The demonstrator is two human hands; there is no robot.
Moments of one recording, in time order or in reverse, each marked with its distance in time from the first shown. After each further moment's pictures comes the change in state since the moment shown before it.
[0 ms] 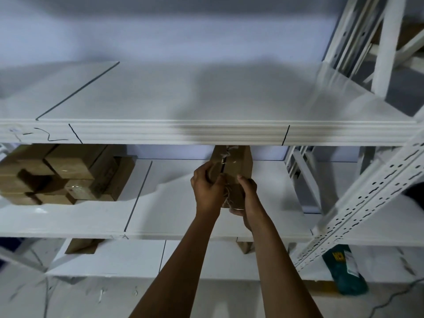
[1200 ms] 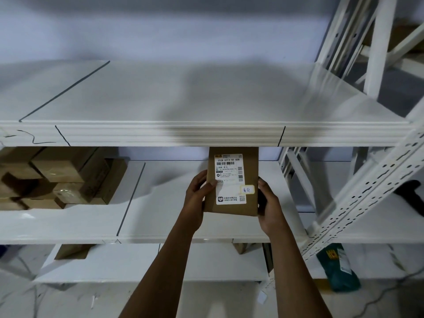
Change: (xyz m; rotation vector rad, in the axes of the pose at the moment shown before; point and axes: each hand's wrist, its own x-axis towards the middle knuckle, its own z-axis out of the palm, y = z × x) left_hand 0.018 -0.036 -0.026 -0.331 -0.344 -0.288; right_hand 0.002 -0.003 -0.057 0.127 -0.043 -0.213
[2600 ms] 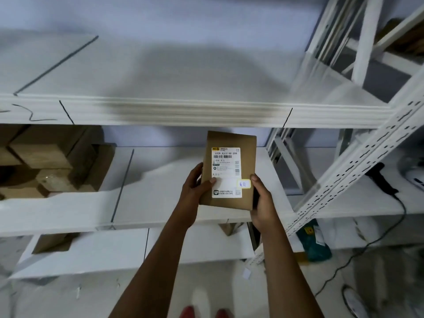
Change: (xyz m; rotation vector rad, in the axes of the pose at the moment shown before) left_hand -0.037 -0.006 -0.032 0.073 -0.158 0.000; right_hand -0.049 0.030 0.023 0.028 0.023 -0.015
